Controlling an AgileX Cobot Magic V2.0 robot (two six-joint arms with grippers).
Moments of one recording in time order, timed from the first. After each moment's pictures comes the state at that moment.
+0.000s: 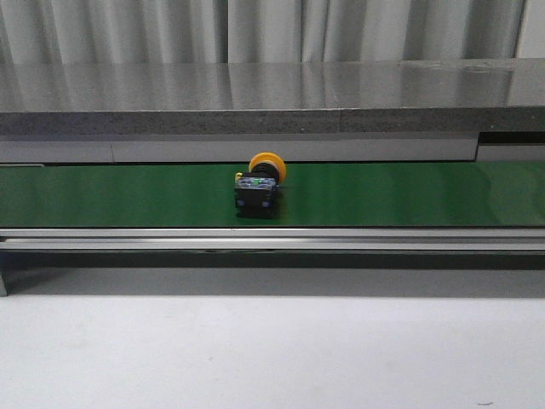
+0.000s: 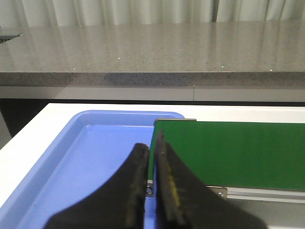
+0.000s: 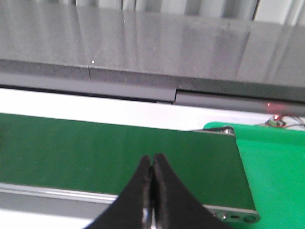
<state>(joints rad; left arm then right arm) 0.13 0.23 -0.24 -0.30 0.22 0.40 0.03 0.36 -0.47 0.00 0.42 -0.01</state>
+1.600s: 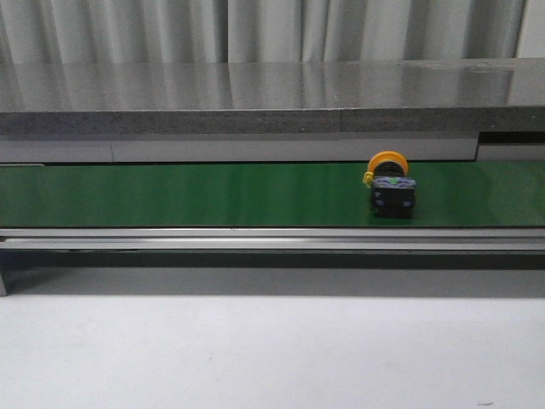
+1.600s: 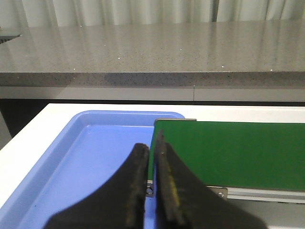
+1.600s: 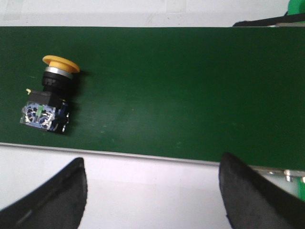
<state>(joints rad) 0.13 0.23 -0.24 -0.30 0.22 0.40 0.06 1.13 -0.86 0.19 0.66 -0.01</state>
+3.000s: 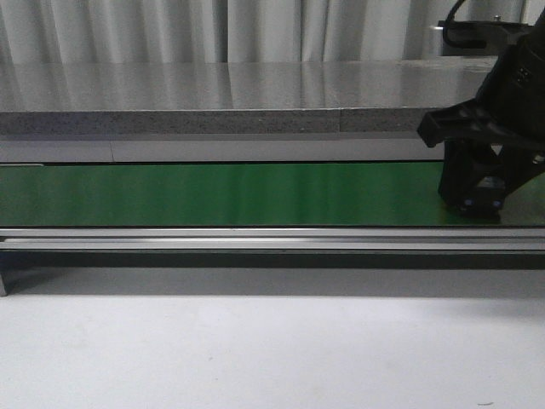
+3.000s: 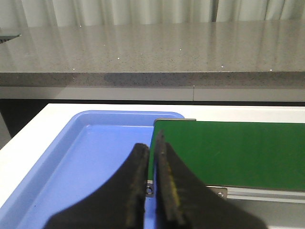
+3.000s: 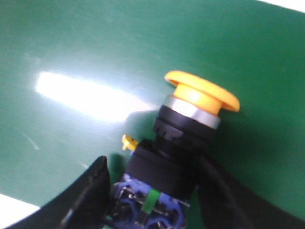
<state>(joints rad) 0.13 0.23 -0.24 -0.30 0.22 0.40 0.23 1.61 -1.01 0.11 0.55 -0.03</state>
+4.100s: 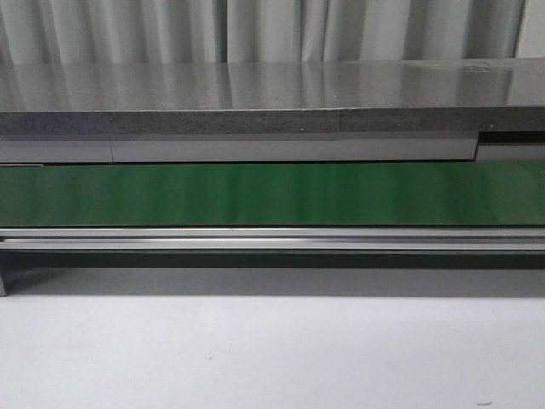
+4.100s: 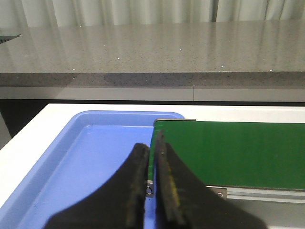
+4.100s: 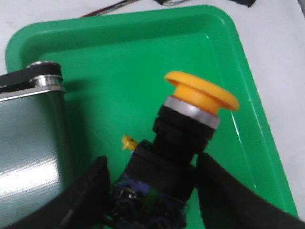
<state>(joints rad) 0.13 0.23 -0.24 -0.30 0.22 0.40 -0.43 1.61 -1.20 -0.14 0.59 -0.03</state>
